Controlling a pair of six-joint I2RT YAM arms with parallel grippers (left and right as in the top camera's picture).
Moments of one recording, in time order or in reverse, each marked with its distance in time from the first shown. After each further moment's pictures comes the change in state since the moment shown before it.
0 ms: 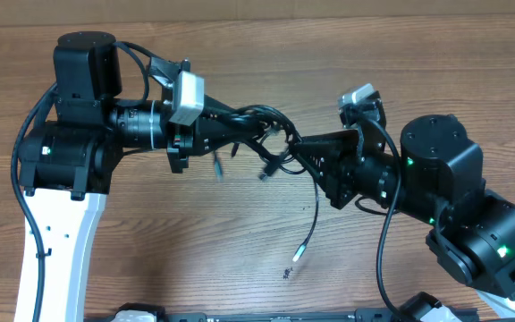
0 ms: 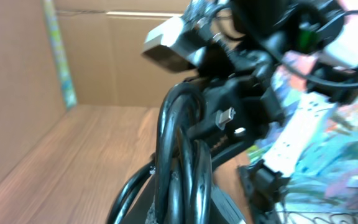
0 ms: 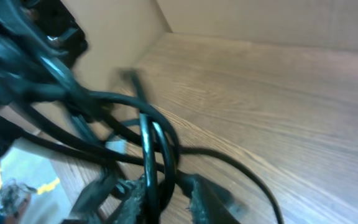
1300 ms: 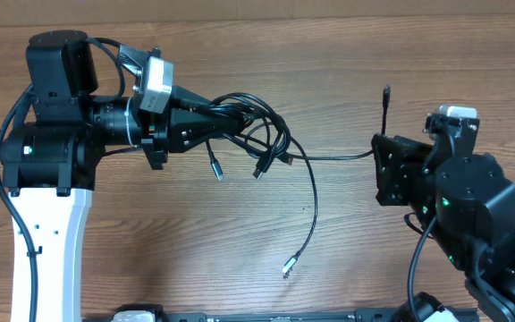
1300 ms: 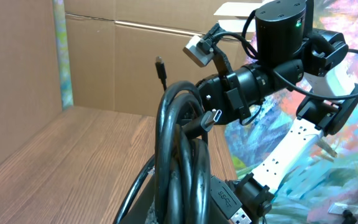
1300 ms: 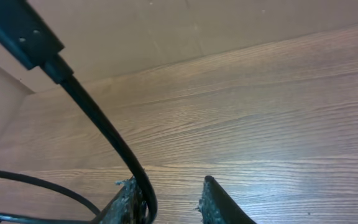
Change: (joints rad) left arm 0.105 0.002 0.000 0.003 0.093 -0.102; right arm 0.000 -0.138 0.001 -0.231 0.587 0.225
